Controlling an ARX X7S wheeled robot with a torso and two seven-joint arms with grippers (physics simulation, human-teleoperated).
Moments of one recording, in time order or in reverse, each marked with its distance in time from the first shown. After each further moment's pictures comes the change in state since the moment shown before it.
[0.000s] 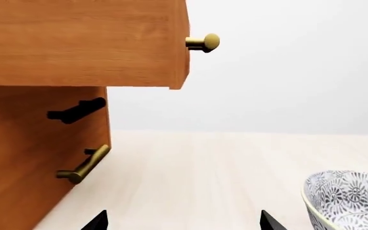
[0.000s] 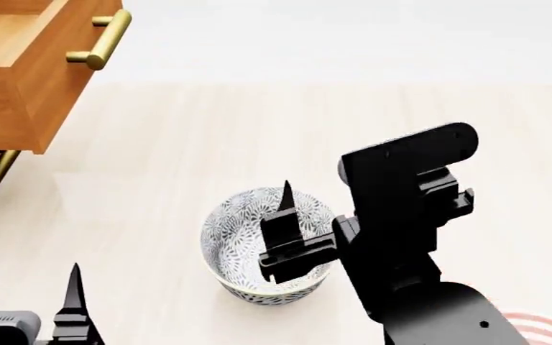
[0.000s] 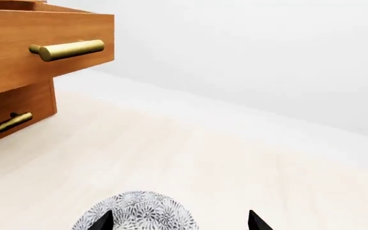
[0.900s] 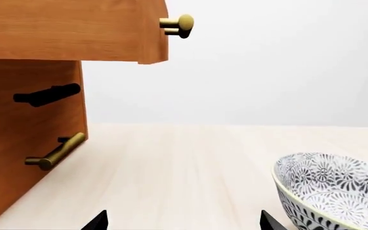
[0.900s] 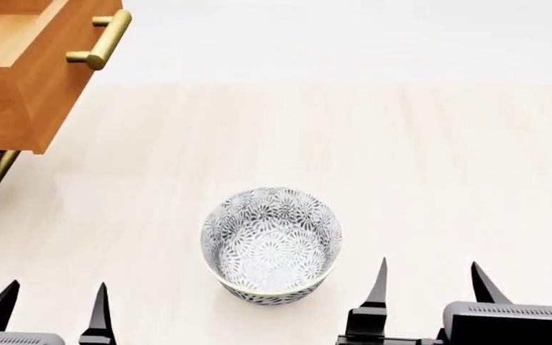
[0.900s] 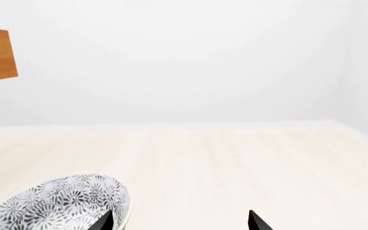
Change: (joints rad) left arm 0.025 0.048 0.022 -0.086 0.026 0.096 0.064; right arm -0.567 -0.068 0.204 0.032 -0.168 -0.657 0.064
